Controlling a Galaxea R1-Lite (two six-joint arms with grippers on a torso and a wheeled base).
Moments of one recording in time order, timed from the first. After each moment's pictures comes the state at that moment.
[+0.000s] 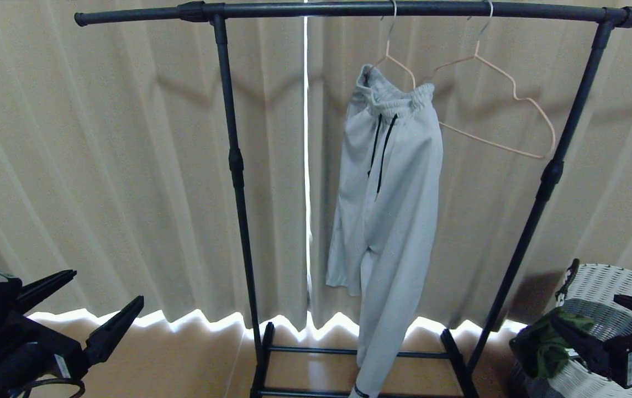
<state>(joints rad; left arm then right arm) -0.08 1.23 -0.01 -1.10 -0.13 0.26 0.06 1.13 -0.18 -0.55 -0.02 -0.15</state>
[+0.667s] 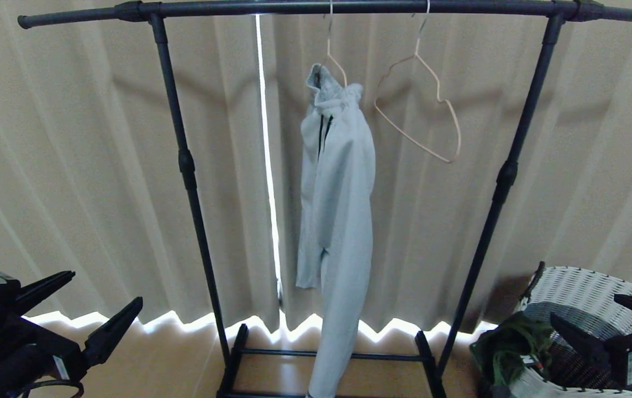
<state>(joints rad) -0.08 1.22 -0.01 -1.10 -0.13 0.26 0.06 1.13 -0.18 -0.55 -0.02 -0.15</state>
